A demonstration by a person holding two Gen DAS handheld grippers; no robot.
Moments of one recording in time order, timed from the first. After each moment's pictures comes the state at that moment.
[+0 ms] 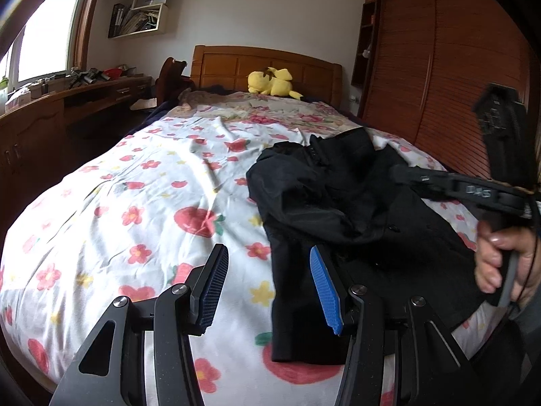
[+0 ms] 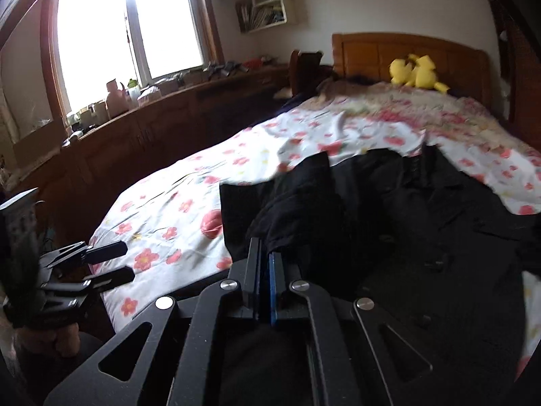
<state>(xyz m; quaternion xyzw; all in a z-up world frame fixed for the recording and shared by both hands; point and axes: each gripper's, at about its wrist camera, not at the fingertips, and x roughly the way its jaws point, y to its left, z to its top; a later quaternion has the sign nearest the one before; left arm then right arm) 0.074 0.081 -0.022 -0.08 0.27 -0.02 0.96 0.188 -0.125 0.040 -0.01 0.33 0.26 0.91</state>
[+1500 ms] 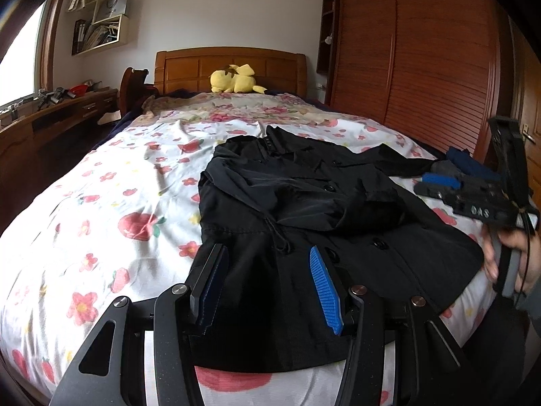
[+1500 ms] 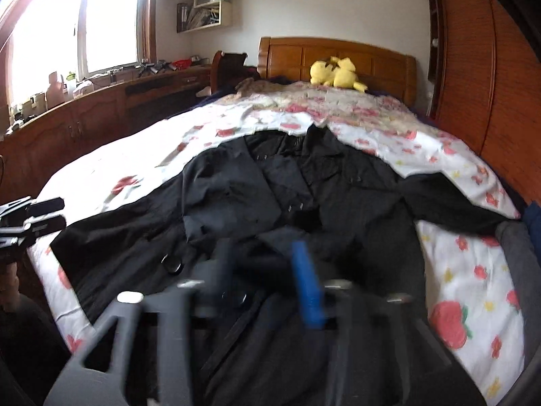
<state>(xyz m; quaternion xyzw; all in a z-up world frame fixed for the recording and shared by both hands) 0.100 0.025 -0.036 -0.03 0.27 -0.07 0.96 0.137 -0.234 0.021 -0.07 0.31 0.10 0.94</state>
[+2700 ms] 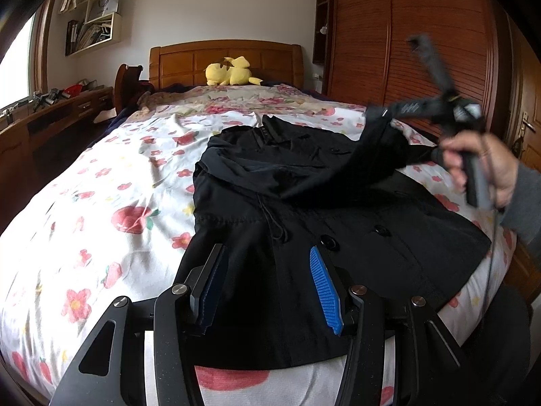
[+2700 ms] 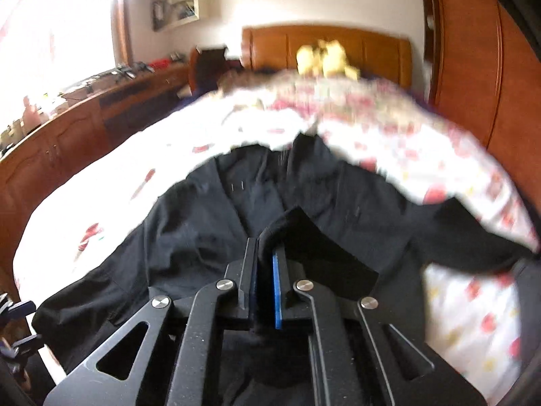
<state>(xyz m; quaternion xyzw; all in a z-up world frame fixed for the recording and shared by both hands) 0.100 0.017 -0.039 -0.02 0.29 -0.07 0.96 0.240 -0.249 0.061 -0.04 0.35 0.09 0.93</state>
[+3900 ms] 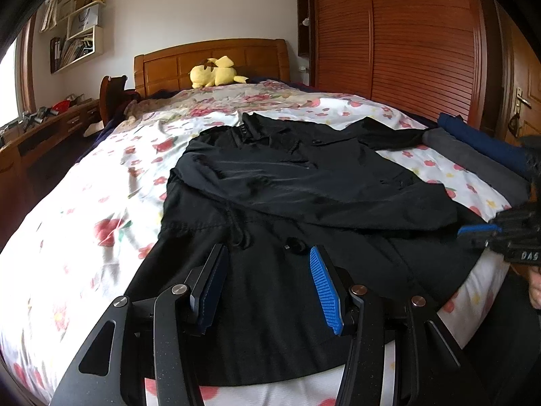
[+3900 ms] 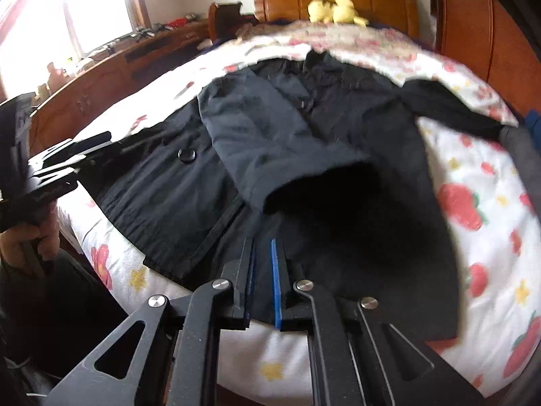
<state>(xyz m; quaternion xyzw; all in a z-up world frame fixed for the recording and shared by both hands) 0.110 -0.027 -0.037 0.02 0.29 -0.08 0.95 0.051 -0.270 -0.003 -0.02 0.44 0.12 0.89</state>
